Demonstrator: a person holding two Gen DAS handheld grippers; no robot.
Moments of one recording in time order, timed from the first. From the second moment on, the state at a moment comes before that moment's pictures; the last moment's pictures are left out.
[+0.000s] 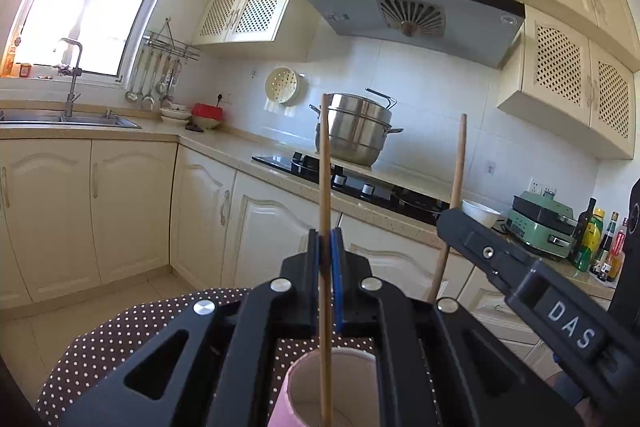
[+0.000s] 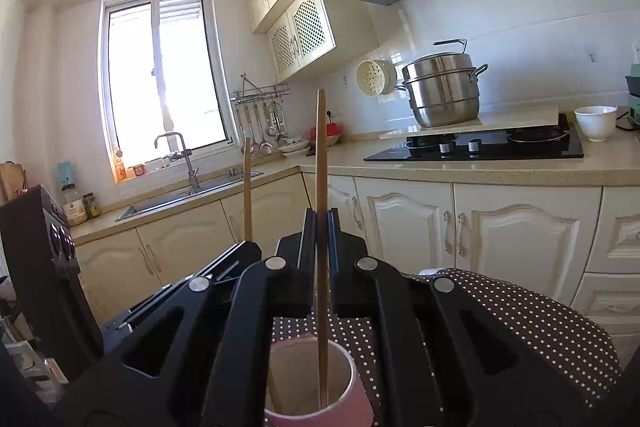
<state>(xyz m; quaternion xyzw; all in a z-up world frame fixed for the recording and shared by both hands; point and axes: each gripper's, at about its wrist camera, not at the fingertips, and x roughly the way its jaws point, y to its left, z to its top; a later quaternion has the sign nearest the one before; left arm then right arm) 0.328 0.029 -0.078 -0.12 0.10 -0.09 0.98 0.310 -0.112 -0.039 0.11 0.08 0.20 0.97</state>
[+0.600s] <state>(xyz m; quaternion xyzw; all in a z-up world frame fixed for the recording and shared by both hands) 0.288 0.036 -0.078 -0.13 0.13 -0.08 0.98 0.278 -0.113 -0.052 0.08 0.11 0.17 0.98</state>
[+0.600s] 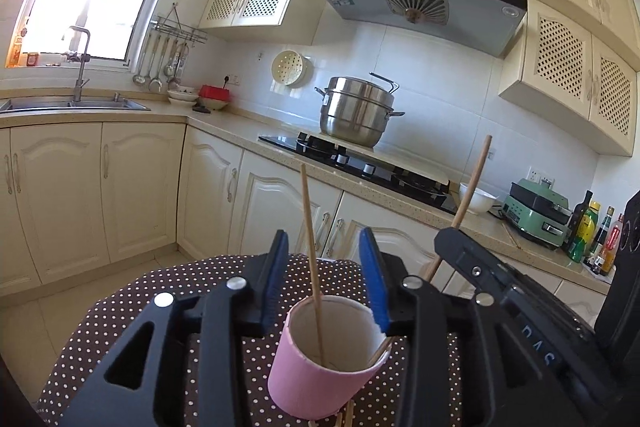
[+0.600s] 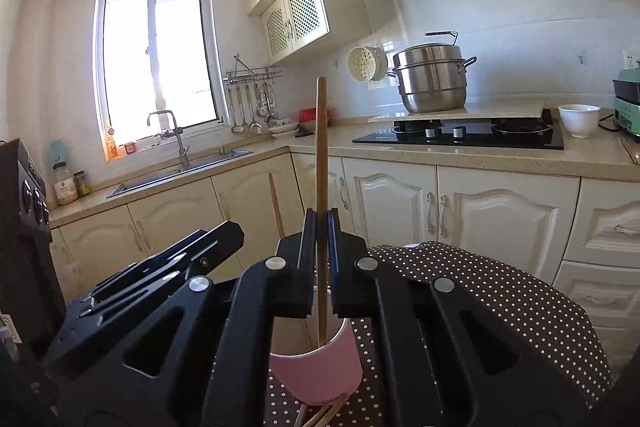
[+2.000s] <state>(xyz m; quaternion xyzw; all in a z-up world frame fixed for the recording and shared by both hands) 0.234 0.022 -0.111 -0.06 0.30 -0.11 0.95 0.220 -0.127 -0.068 0.09 0.17 0.12 0.97</state>
